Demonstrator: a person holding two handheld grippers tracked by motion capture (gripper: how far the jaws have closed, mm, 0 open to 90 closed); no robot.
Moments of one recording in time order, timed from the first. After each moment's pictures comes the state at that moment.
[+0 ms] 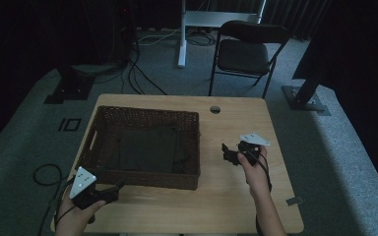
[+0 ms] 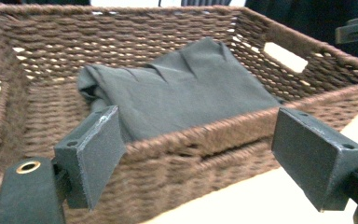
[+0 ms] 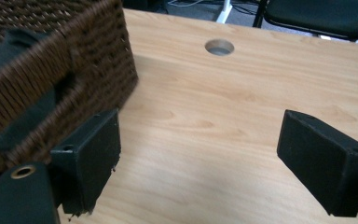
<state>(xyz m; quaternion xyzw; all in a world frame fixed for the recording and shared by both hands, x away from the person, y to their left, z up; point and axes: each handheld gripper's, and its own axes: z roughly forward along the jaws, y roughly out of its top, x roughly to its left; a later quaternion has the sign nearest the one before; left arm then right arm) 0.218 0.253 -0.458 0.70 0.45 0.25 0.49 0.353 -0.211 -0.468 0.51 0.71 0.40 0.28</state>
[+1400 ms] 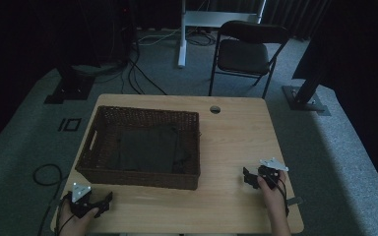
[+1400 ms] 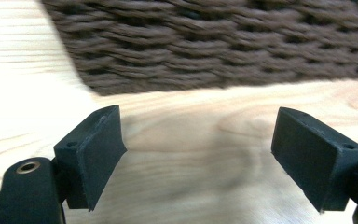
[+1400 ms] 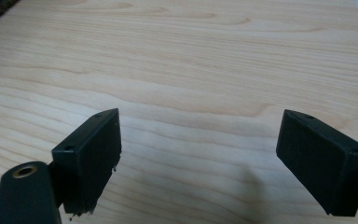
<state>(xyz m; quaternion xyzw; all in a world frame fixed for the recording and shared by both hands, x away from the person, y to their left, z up) 0.219 0.297 -0.547 0.69 0.59 0.23 0.35 0.312 -0.282 -0.542 0.57 0.70 0.34 0.27</state>
